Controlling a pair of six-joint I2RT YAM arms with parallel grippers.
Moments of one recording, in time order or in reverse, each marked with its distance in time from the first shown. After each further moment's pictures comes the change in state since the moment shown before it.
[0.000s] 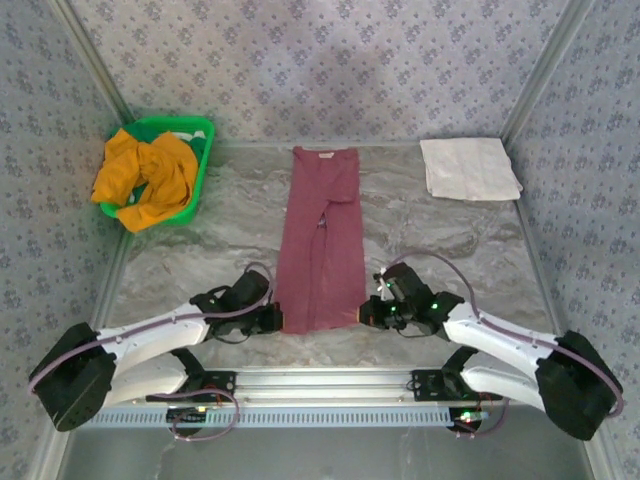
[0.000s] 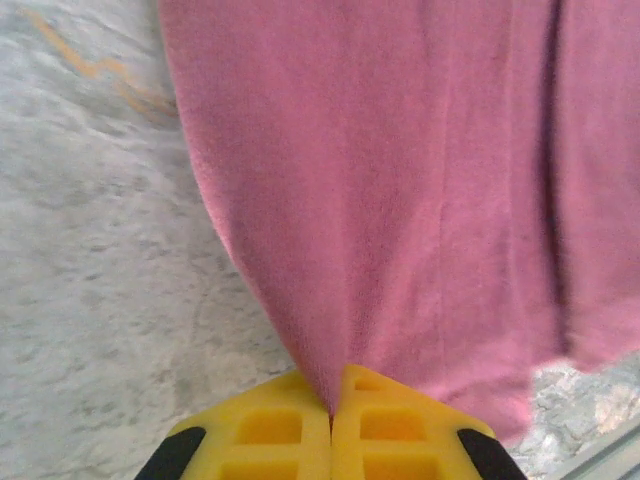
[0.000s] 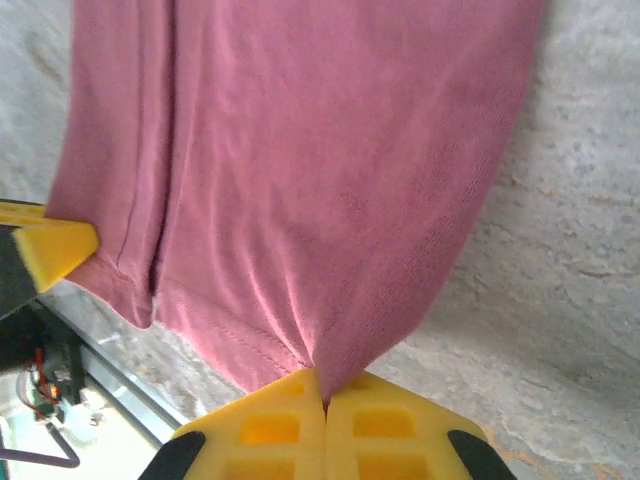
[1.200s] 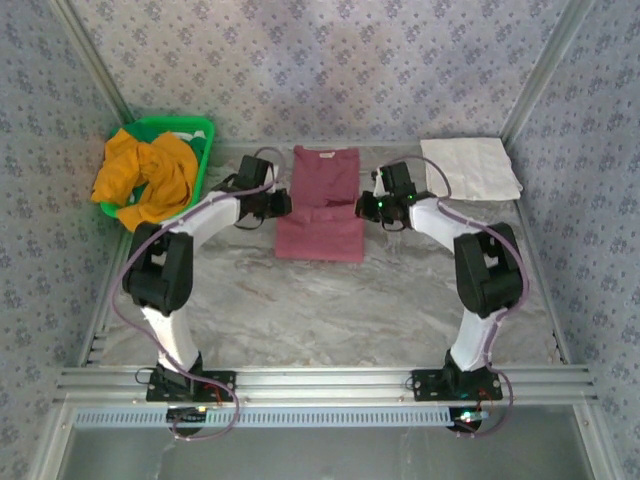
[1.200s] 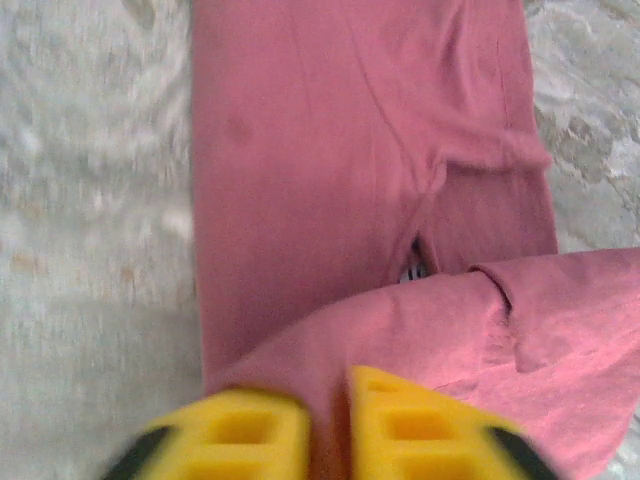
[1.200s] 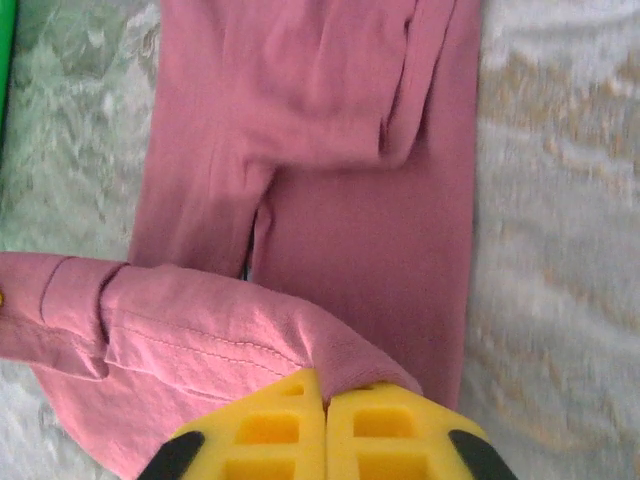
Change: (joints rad) left arm 0.459 0.827 0.983 -0.003 0.088 0.440; right arm -0.401 0.859 0.898 0.026 0.044 -0.333
